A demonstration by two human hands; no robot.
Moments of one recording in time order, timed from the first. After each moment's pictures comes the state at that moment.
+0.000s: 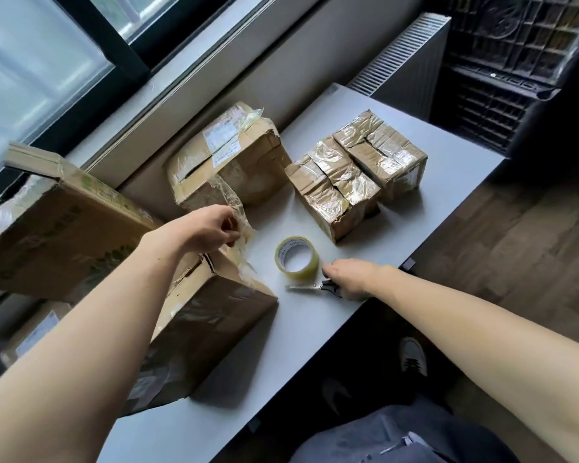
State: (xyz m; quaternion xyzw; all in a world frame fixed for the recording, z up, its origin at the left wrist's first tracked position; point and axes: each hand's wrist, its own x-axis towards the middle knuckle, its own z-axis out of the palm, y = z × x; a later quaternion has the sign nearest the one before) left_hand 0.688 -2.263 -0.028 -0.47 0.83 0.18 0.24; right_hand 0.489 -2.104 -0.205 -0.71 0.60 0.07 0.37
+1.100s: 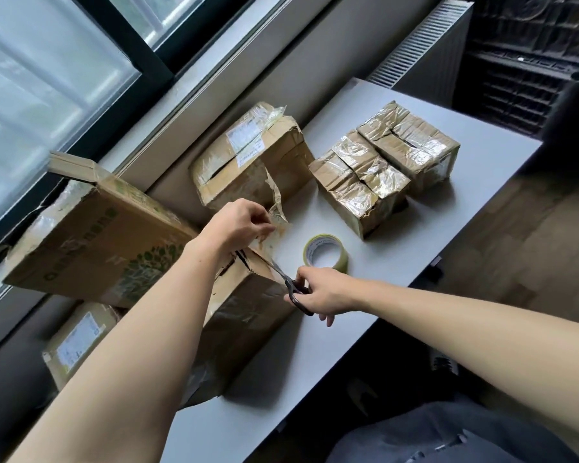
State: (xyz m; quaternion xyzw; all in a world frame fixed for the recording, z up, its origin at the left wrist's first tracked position) left_hand 0.703 -2.272 -0.050 -0.48 0.85 0.20 0.11; right_hand 0.578 -2.106 -0.129 -0.52 0.58 -0.16 0.61
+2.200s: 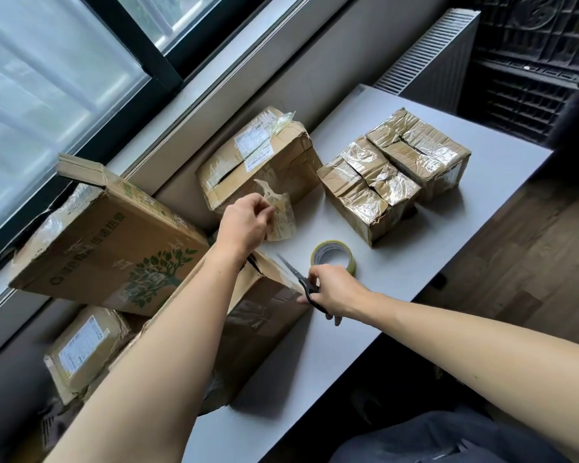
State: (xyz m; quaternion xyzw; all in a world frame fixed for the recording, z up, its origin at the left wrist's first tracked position) left_hand 0.699 -2.267 -0.061 -0.56 0.79 0.24 -0.10; right_hand 0.586 -2.116 -0.148 -0.49 0.65 -0.23 0.53
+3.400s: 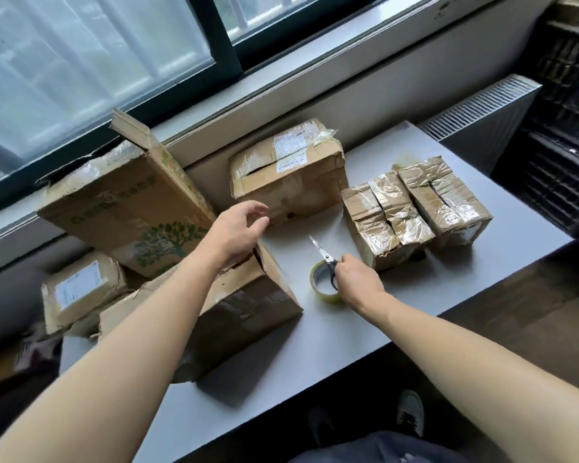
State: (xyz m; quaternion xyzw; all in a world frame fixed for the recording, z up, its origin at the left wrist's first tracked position) left_hand 0.734 -2.238 -0.028 -0.60 0.75 0.24 -0.10; right_hand 0.535 -2.152 -0.167 -0.68 0.69 -0.03 0.22
